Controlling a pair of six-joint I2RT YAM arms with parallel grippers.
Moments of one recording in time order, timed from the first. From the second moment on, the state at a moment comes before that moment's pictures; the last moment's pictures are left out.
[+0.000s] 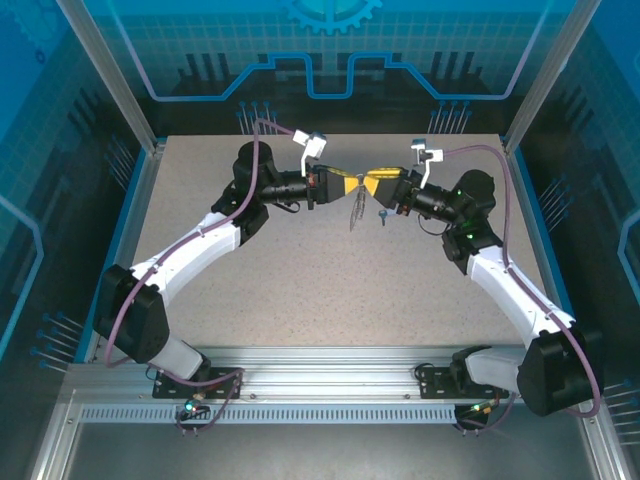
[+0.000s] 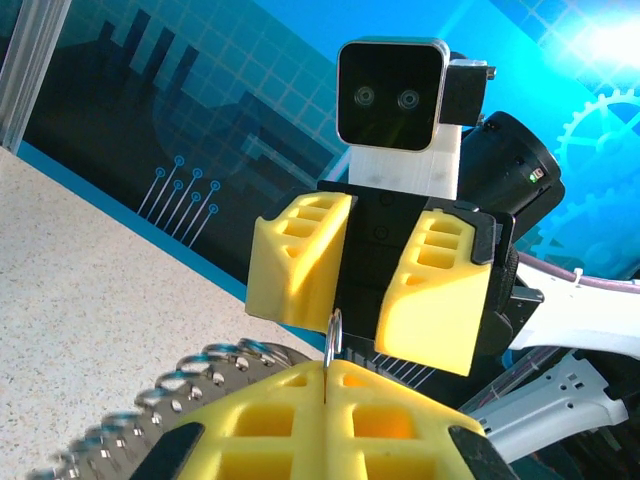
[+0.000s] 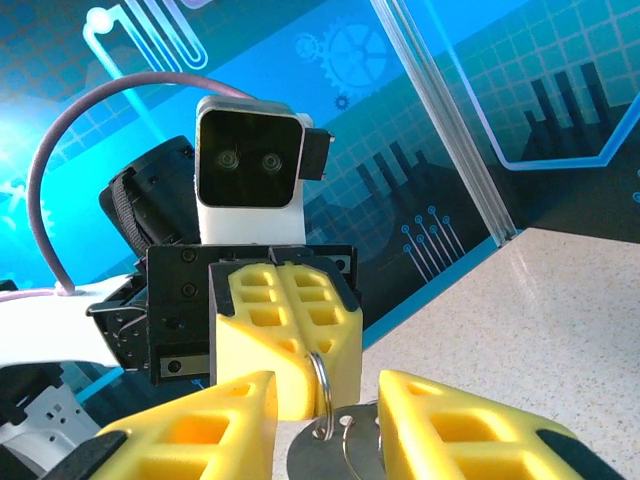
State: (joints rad) left arm -0.49 1.53 1.23 0.34 0.91 -0.63; right arm 0.26 1.21 0.89 0.51 -0.89 0.69
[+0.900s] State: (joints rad) left arm -0.45 1.43 1.04 0.63 0.72 -0.81; right arm 0.27 1.26 0.86 0.65 -0.80 0.78
